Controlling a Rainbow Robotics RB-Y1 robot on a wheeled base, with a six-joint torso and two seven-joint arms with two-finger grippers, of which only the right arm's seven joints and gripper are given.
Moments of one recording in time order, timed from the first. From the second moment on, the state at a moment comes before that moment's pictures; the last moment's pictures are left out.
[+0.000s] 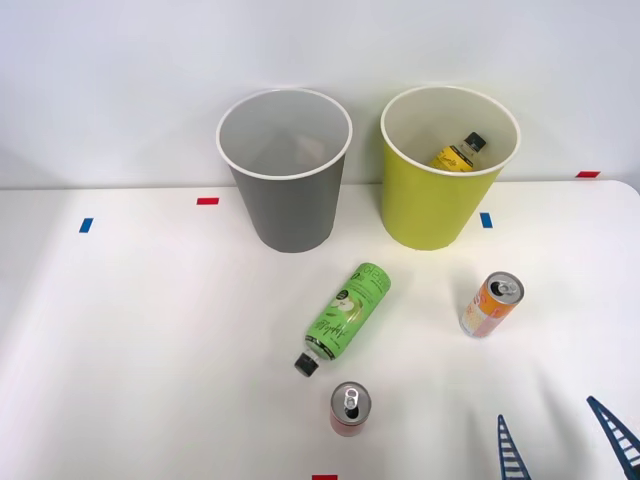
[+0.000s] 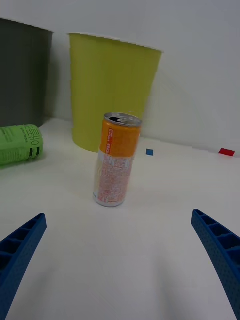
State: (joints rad) arm 0.87 -0.24 0.10 -1.81 0.18 -0.73 1.47
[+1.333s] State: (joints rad) arm 0.98 -0.27 0.23 -1.68 0.10 -0.94 1.58
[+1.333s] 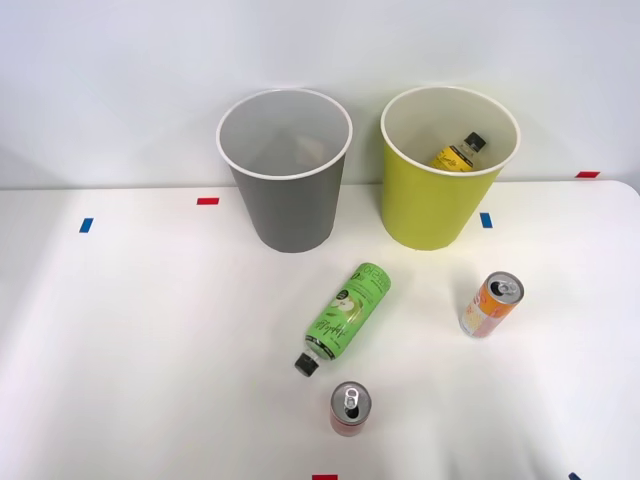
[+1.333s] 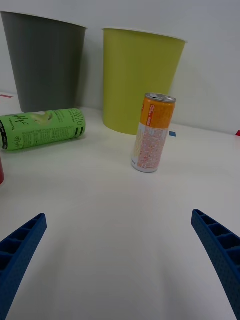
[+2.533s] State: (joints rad) arm 0.98 -0.27 0.23 -1.68 0.10 -0.94 1.58
